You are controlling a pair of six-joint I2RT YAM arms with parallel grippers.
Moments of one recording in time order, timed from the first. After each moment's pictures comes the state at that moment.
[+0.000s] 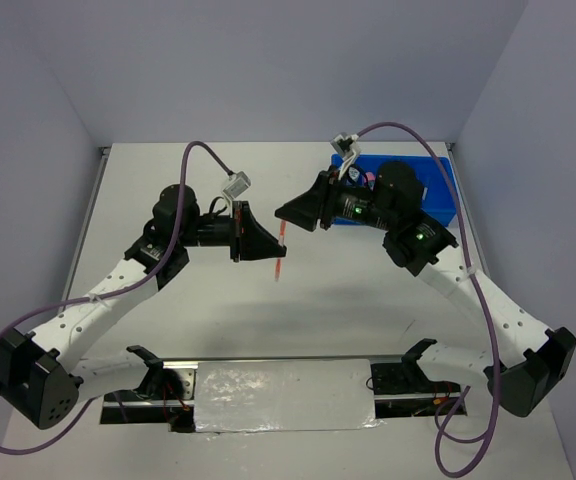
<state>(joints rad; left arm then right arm) -0.53 1.14 0.92 0.14 0.94 -0.56 0.61 1.14 1.19 -0.07 -0.56 0.62</state>
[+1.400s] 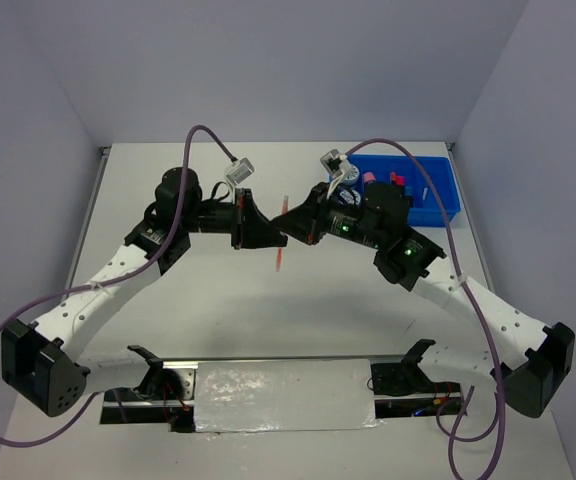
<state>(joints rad) -0.51 1.21 1.06 0.03 0.99 -0.53 0.73 1.10 1.04 0.03 -0.39 0.57</state>
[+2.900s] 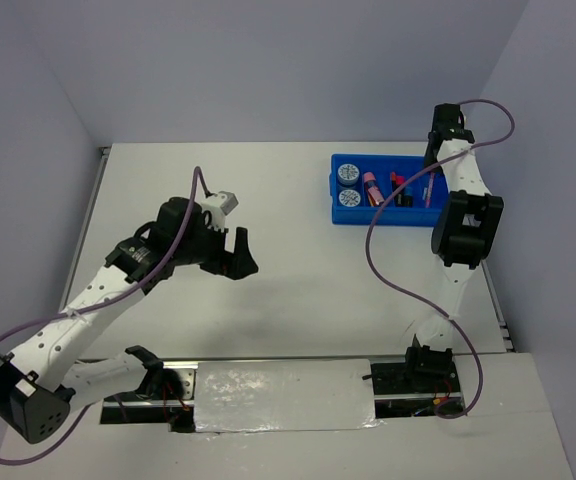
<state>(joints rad) -0.54 1.05 1.01 -0.64 0.30 -0.32 -0.17 2.24 2.06 -0.72 0.31 0.13</state>
